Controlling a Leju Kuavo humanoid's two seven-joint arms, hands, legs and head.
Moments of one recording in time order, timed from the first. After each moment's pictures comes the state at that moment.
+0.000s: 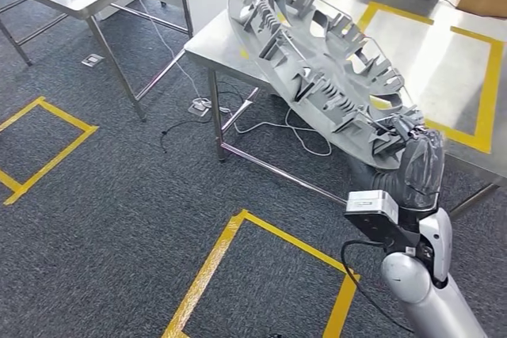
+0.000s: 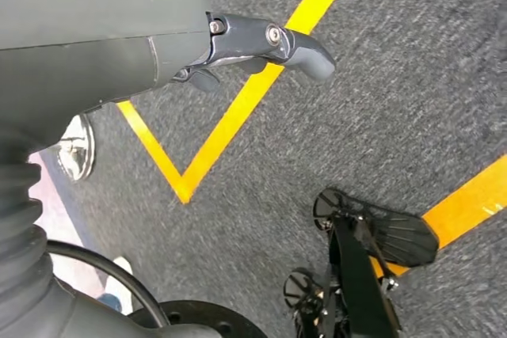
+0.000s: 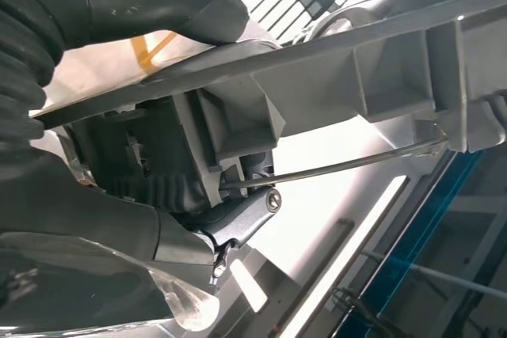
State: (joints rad) left arm -0.03 -0.15 1.31 -0.27 -1.08 0.00 -0.01; right arm -0.20 -0.22 0.27 -1.86 0.89 -0.59 -0.07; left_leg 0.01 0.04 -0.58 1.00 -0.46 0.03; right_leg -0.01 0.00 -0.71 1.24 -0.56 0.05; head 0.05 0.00
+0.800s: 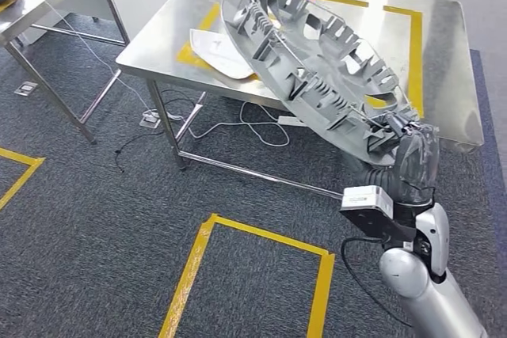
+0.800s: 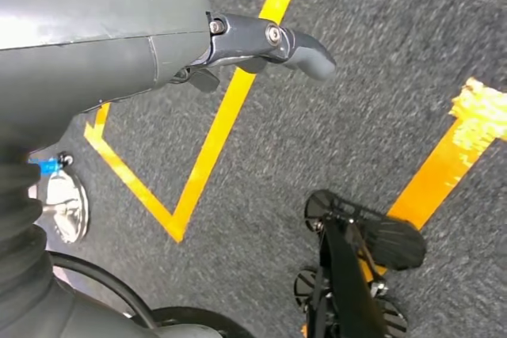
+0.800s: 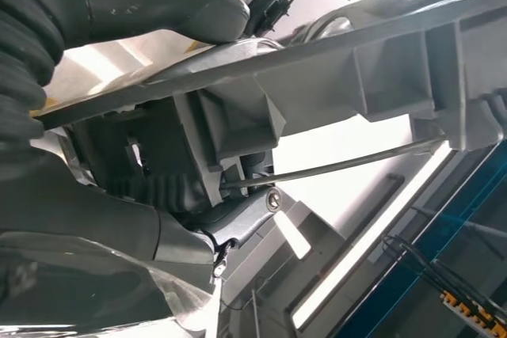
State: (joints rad) left arm -0.04 -0.14 1.31 -0.27 -1.10 0.00 -0.03; right arm -0.21 -0.22 0.28 -1.85 0.89 -0.57 -0.07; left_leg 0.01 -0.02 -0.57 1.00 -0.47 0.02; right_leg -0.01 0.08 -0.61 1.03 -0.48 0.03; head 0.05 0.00
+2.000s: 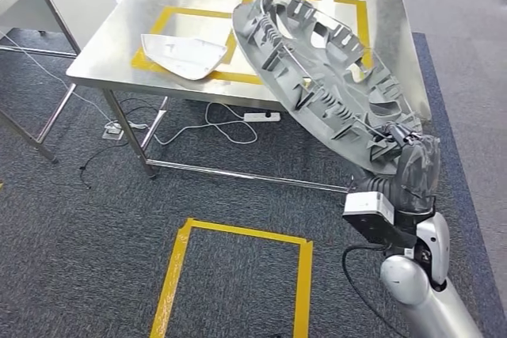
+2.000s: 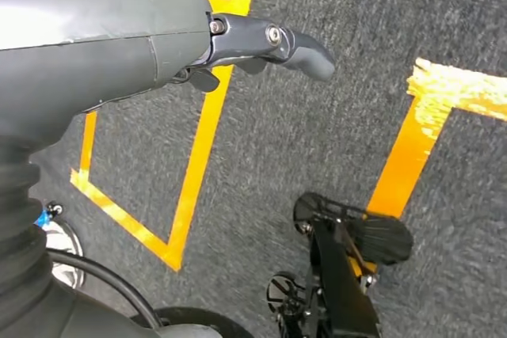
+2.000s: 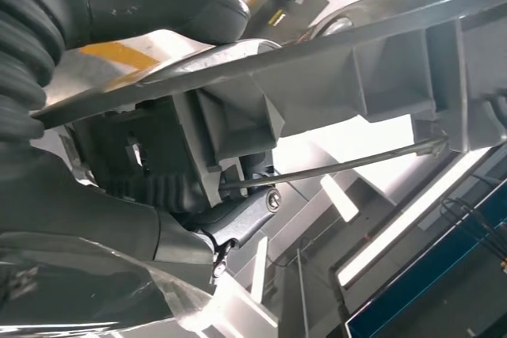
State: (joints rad) left arm -0.03 -0.14 1.31 -0.27 -1.11 -0.02 -0.09; right arm -0.17 -0.22 0.26 -1.83 0.89 -0.58 -0.09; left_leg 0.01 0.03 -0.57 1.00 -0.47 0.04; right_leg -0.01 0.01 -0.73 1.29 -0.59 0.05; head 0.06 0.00
